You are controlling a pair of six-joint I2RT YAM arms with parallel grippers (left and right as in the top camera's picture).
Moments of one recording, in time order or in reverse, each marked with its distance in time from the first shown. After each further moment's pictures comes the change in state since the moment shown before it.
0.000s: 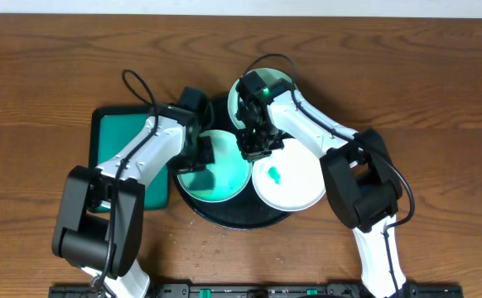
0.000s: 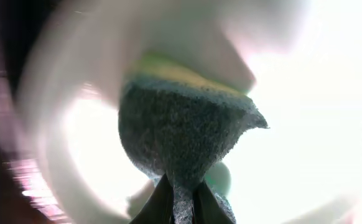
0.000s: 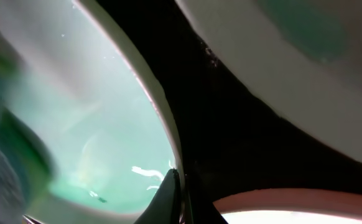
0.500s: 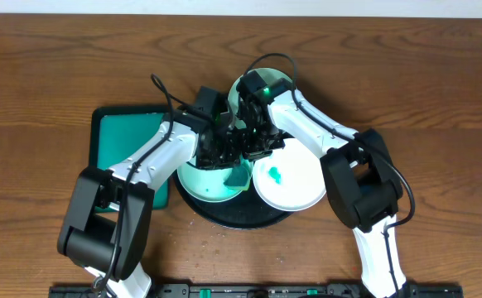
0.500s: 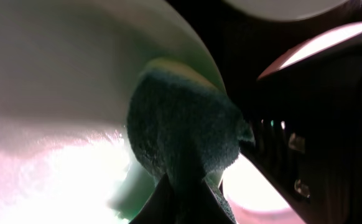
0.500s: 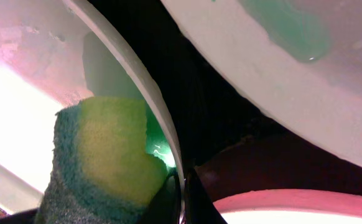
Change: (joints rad) left arm -0.074 0.001 -0.018 0.212 0.301 0.034; right arm 0.000 0.000 0.000 -0.005 0.014 0.000
